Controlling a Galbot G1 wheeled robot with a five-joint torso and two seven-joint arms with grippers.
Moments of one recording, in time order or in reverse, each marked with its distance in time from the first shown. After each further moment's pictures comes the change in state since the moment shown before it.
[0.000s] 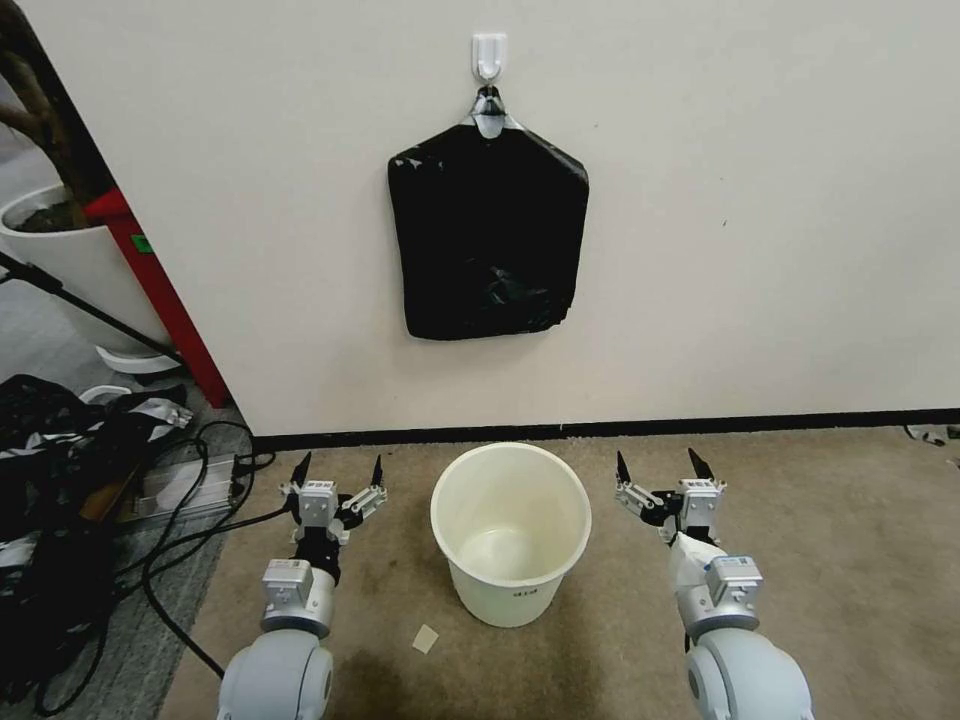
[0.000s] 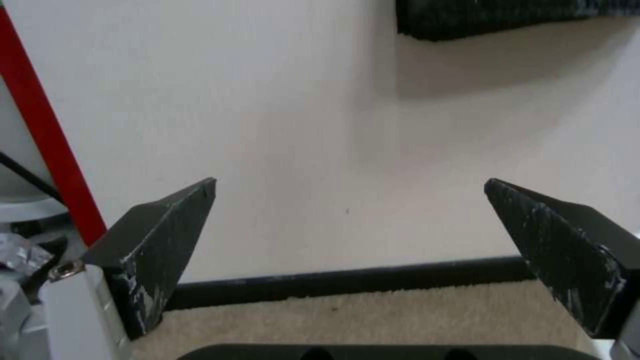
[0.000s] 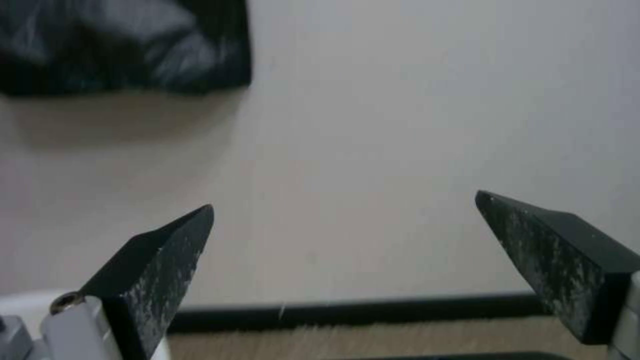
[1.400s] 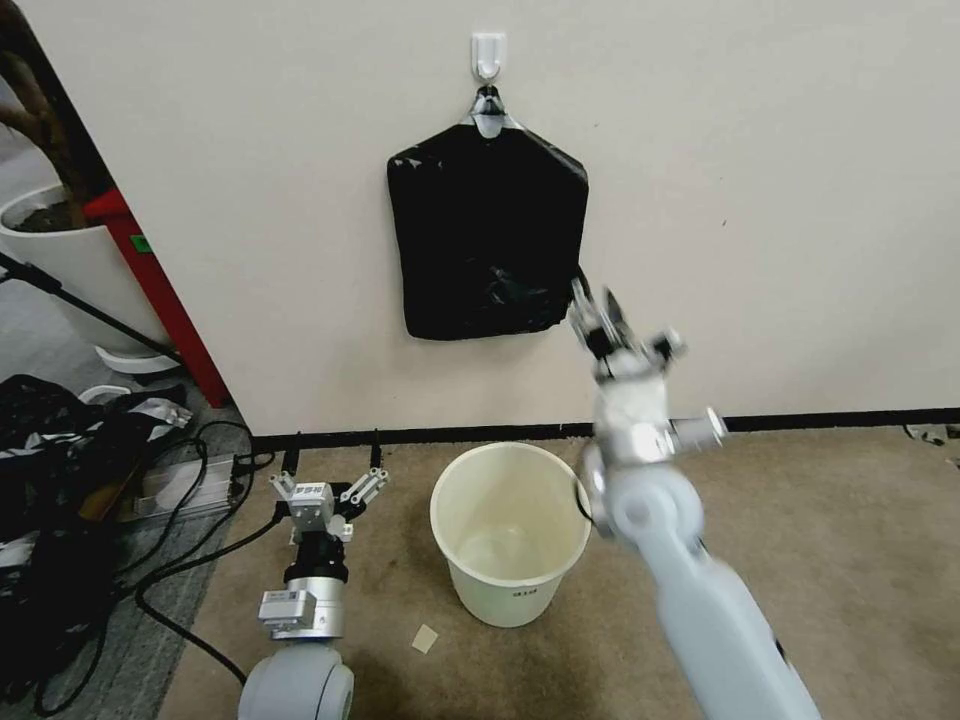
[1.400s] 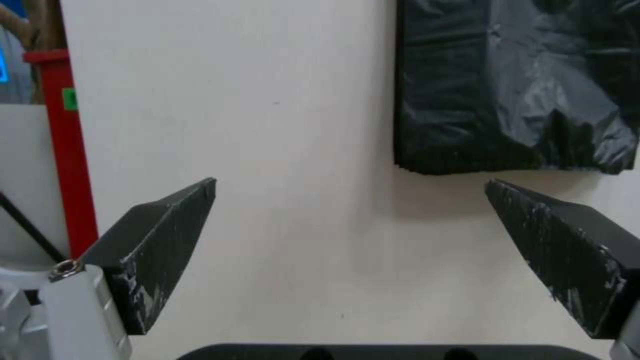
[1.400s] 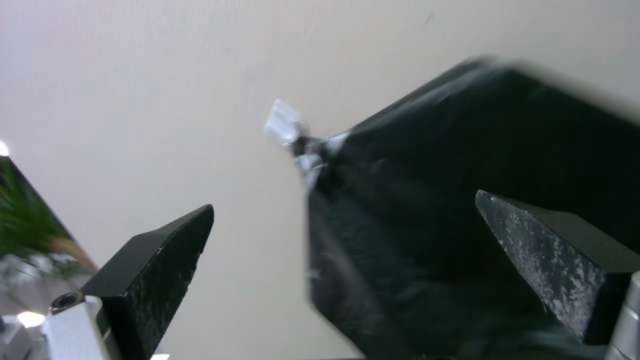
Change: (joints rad) left arm 0.039 0.034 0.075 -0.036 -0.012 -0.251 -0.134; right arm 0.720 -0.121 -0.392 -0.174 1.203 0.173 -0.029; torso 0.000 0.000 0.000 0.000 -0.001
